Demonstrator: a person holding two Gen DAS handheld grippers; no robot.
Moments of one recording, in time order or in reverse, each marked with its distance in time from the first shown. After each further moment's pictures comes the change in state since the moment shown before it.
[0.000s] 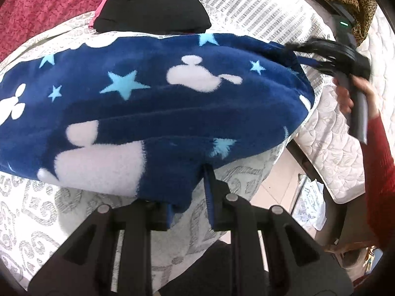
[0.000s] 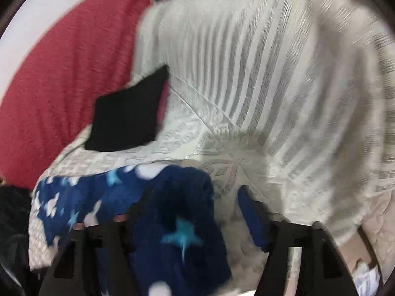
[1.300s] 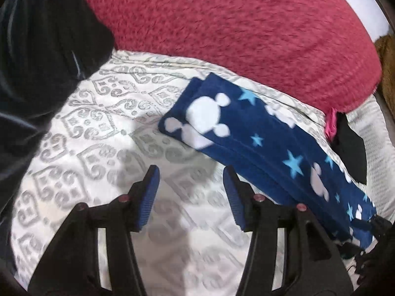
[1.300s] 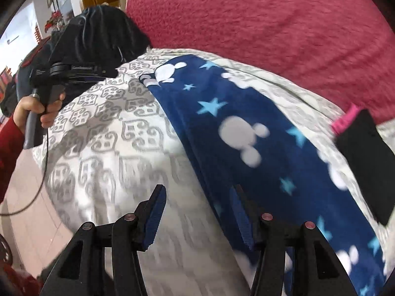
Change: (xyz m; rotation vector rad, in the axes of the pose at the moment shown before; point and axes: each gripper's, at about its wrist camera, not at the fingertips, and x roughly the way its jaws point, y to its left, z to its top) left arm -0.214 0.404 -0.084 -0.685 -0.321 0.469; right arm 0.025 0.430 -0.184 -1.006 0.170 0.371
